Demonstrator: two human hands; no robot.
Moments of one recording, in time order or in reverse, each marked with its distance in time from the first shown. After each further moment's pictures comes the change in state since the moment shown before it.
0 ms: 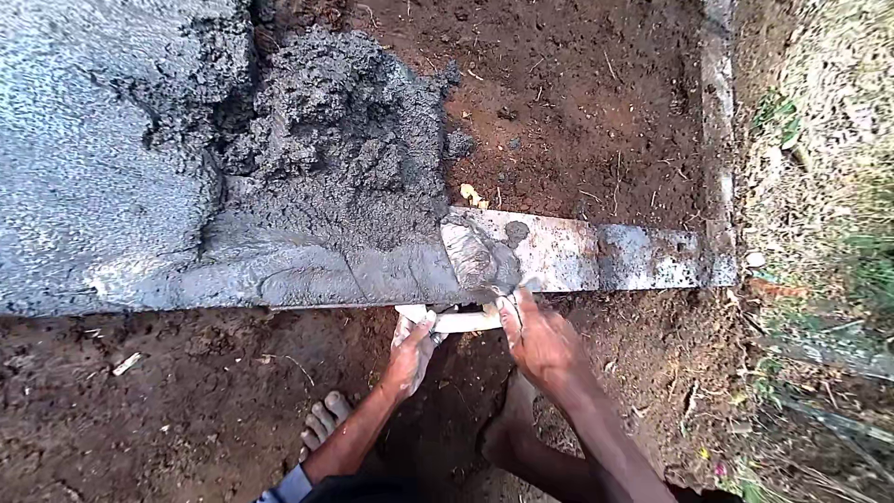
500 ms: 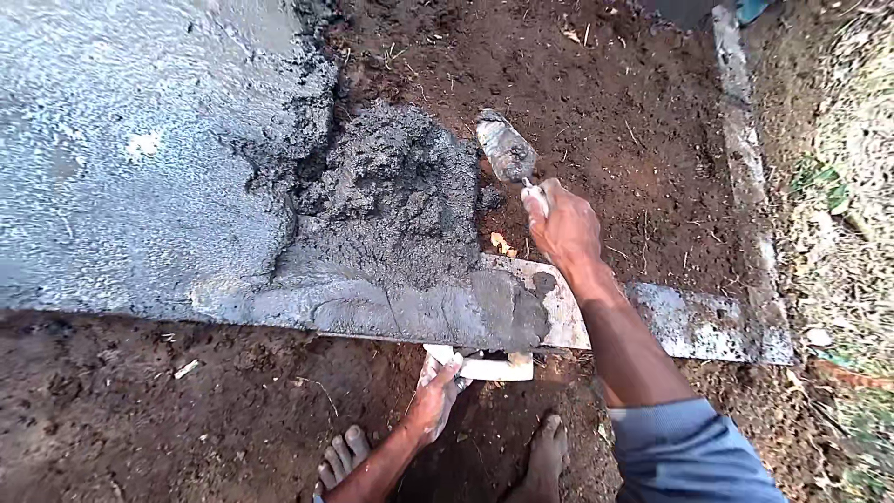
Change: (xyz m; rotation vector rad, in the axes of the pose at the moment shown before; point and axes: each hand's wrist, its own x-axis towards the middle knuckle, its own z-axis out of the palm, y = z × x) left_hand 0.000 -0.007 -0.001 -0.030 -0.025 -0.001; right_hand 0.155 -0.048 -0.095 0.084 0.571 -0.303
